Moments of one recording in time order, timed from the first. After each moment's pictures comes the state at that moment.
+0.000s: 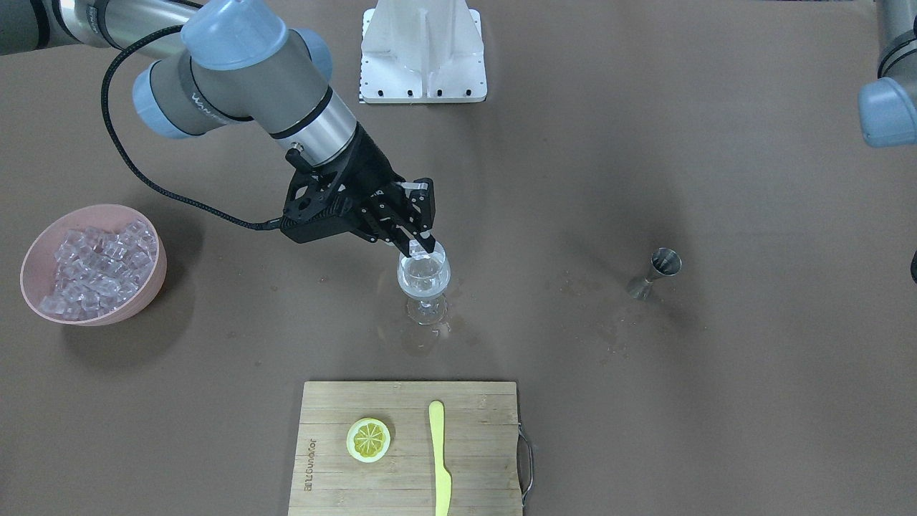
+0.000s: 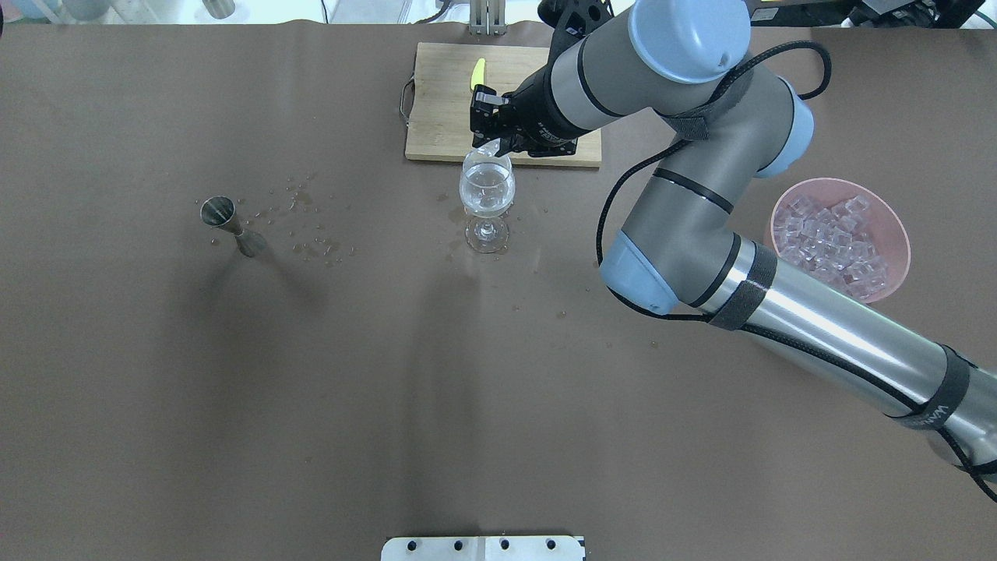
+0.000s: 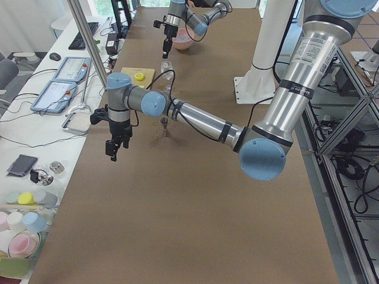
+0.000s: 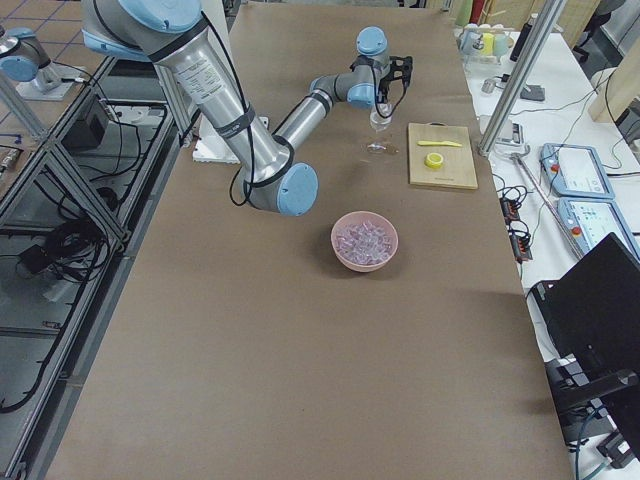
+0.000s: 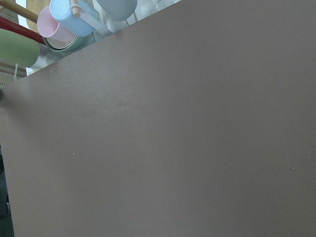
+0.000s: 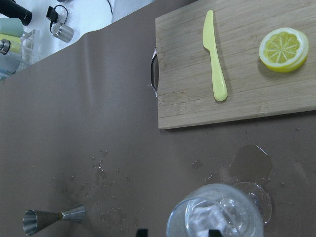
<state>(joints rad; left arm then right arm) -1.35 -1.96 -1.57 -1.48 -1.96 -0.09 0.74 -0.81 1.59 -1.07 2.01 1.43</state>
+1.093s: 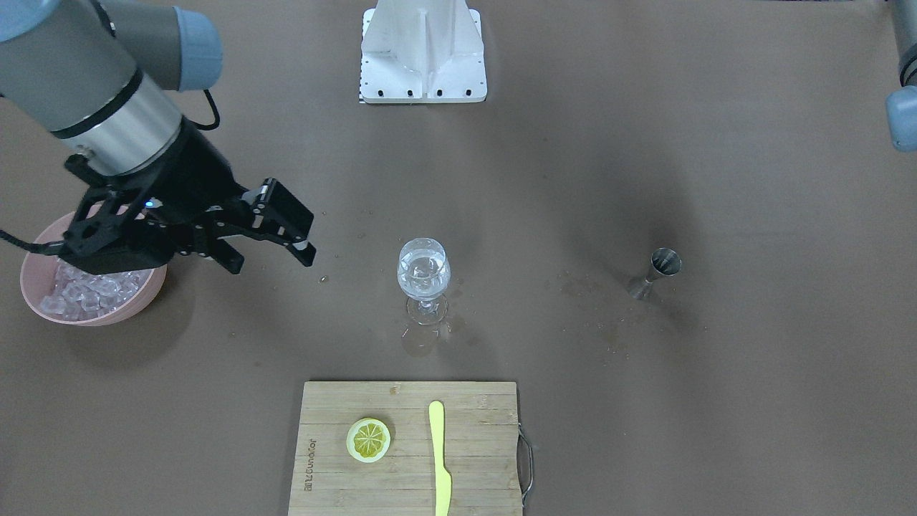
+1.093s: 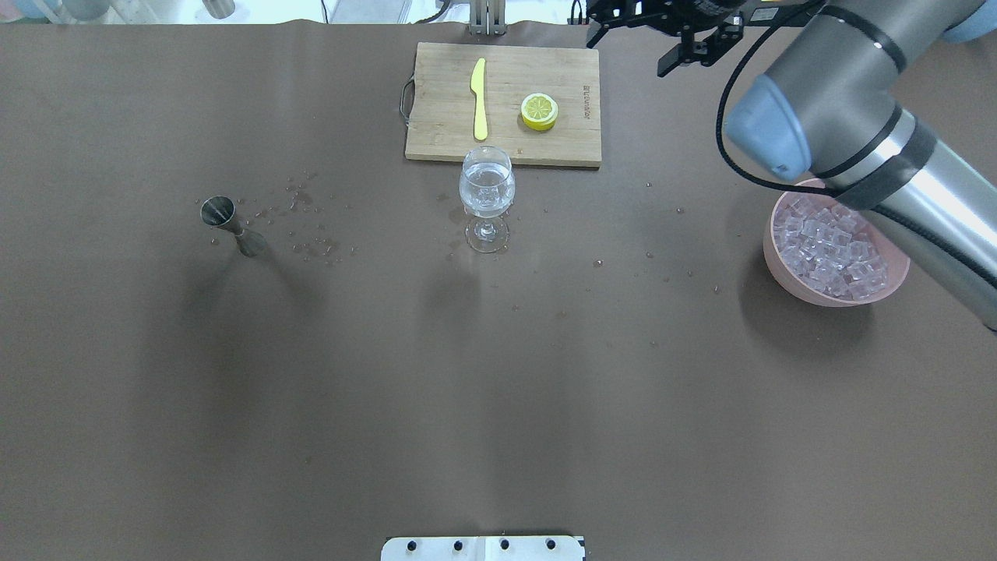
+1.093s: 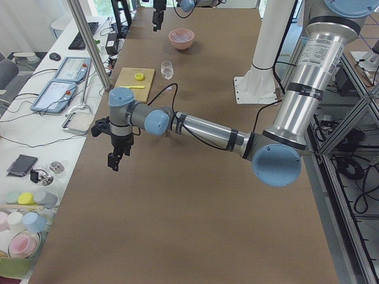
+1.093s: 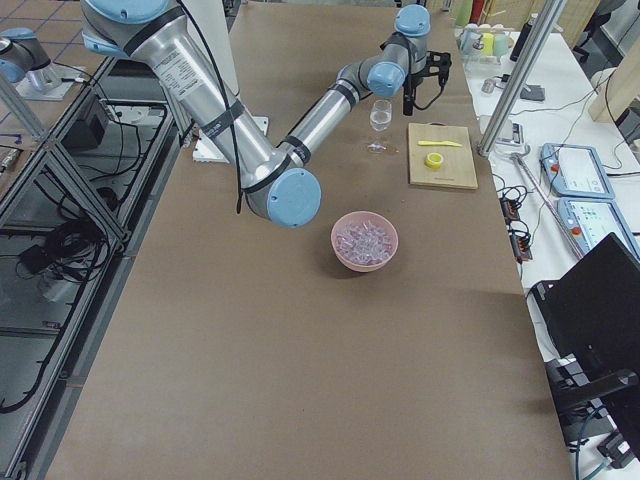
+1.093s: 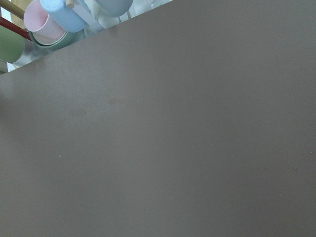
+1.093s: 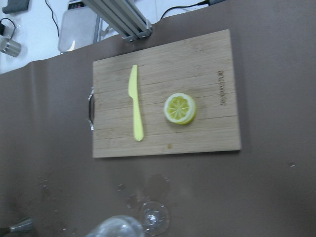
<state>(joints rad) -1.39 -1.88 -1.53 -1.66 -2.06 -0.09 1.06 -0.88 1.68 -1.44 2.32 1.10</state>
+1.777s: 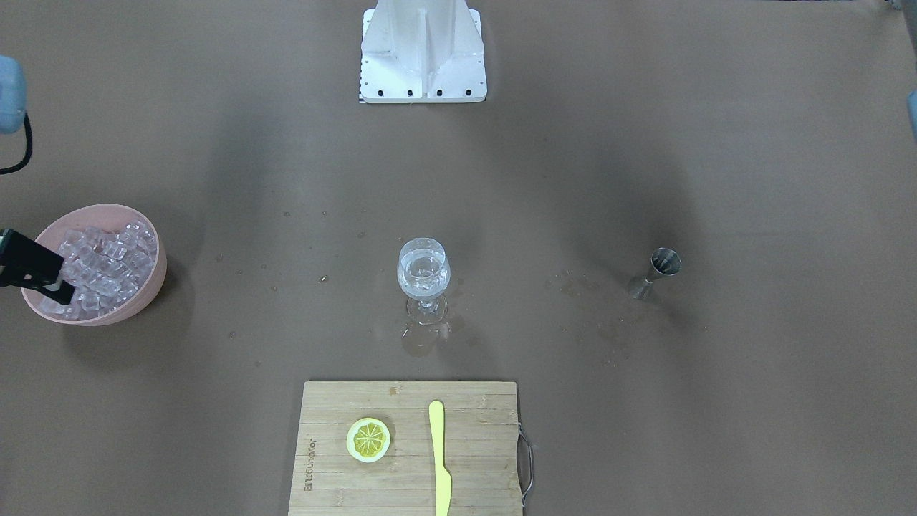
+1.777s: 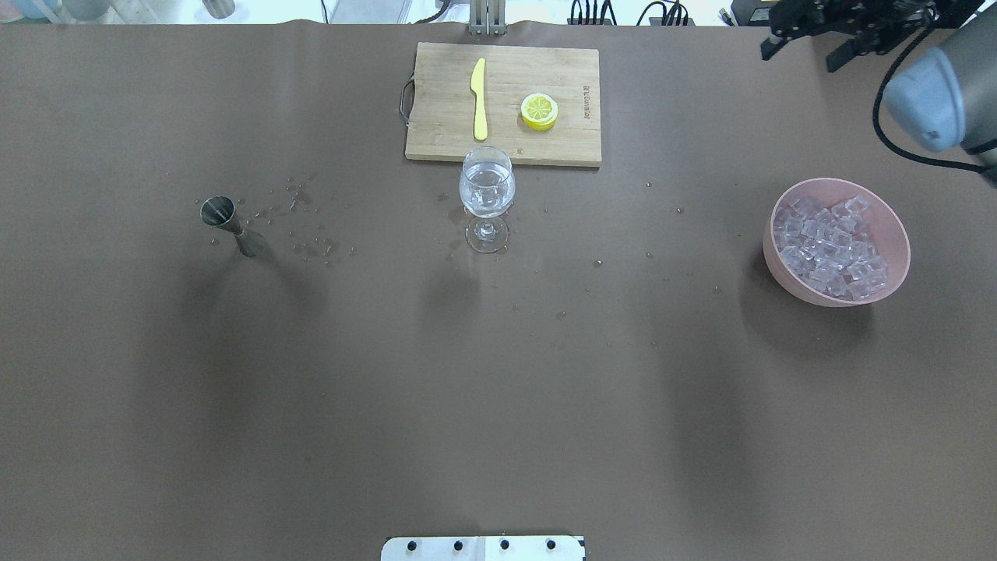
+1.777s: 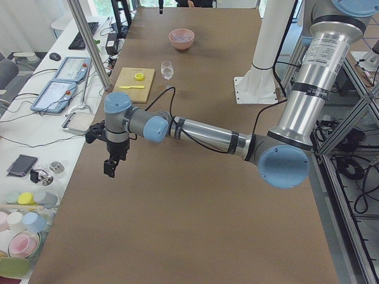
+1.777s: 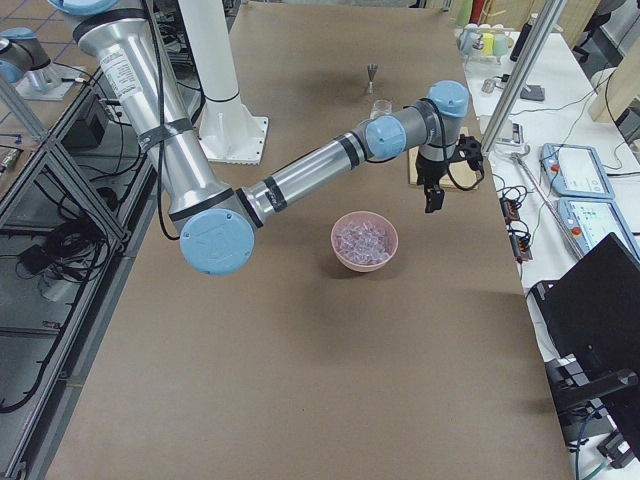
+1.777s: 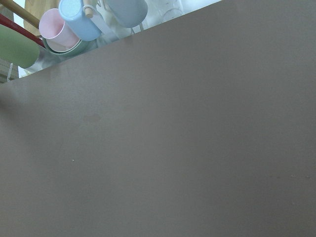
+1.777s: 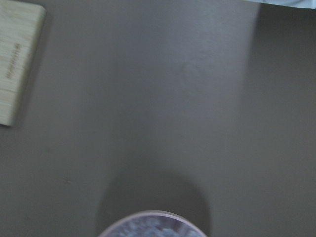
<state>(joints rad) -1.47 -1.88 -1.47 -1.70 -2.13 -0.09 1.33 -1.15 1.67 -1.76 2.28 0.19</state>
